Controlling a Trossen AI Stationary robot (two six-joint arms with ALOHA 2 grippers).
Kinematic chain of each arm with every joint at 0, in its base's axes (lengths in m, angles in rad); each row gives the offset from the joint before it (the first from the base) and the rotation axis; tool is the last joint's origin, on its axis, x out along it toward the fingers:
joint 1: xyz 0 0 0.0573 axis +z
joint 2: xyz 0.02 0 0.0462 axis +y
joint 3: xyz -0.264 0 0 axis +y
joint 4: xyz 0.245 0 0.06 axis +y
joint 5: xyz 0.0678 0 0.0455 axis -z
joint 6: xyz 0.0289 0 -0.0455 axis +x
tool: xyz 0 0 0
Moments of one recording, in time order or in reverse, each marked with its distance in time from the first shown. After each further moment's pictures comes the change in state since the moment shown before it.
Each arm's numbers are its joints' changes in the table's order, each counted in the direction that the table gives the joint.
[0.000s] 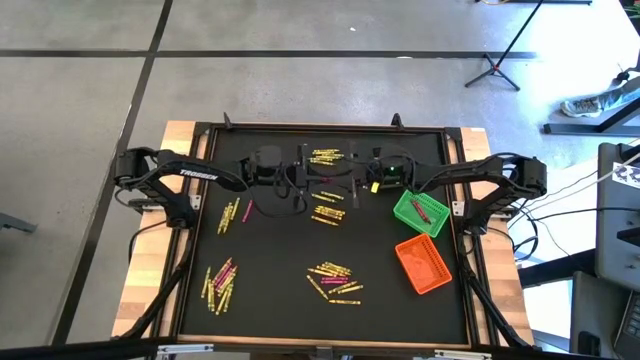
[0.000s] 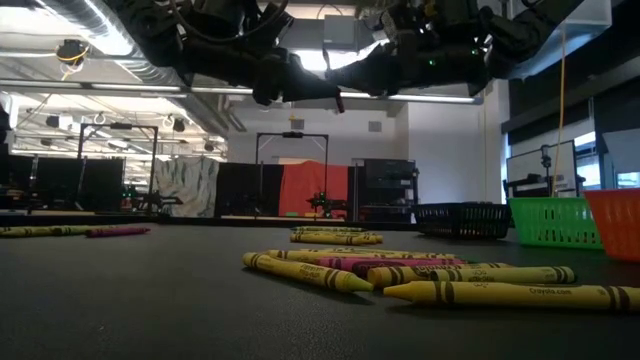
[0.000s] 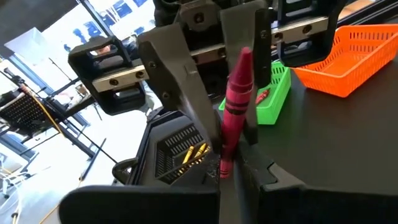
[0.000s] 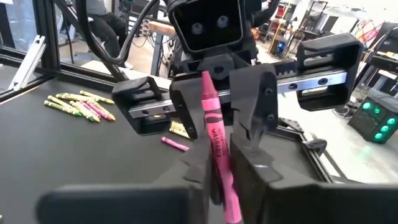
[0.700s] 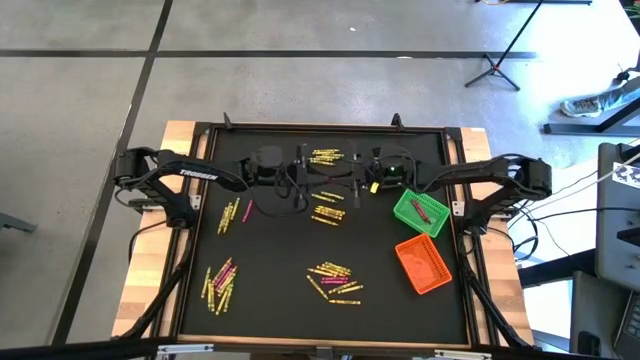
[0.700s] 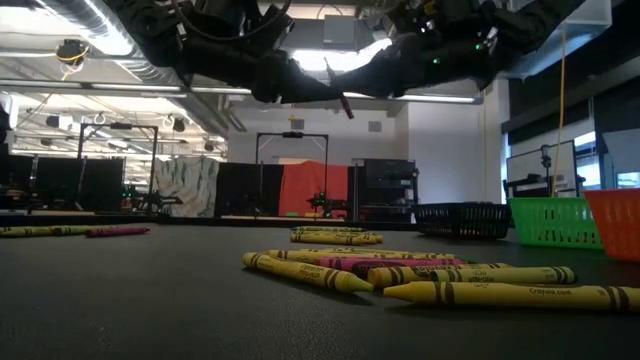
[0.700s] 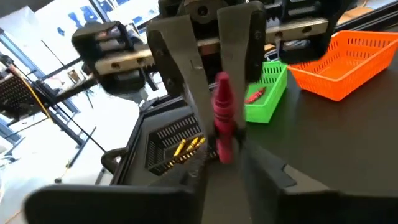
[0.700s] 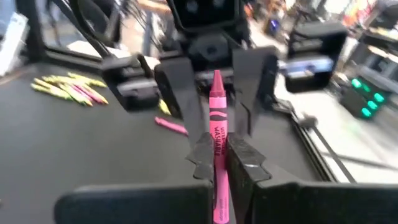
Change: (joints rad) left arm 0.000 -0.001 0.000 0.027 -0.004 -0.077; right arm 0.007 -0.054 -0.005 0.138 0.081 -0.007
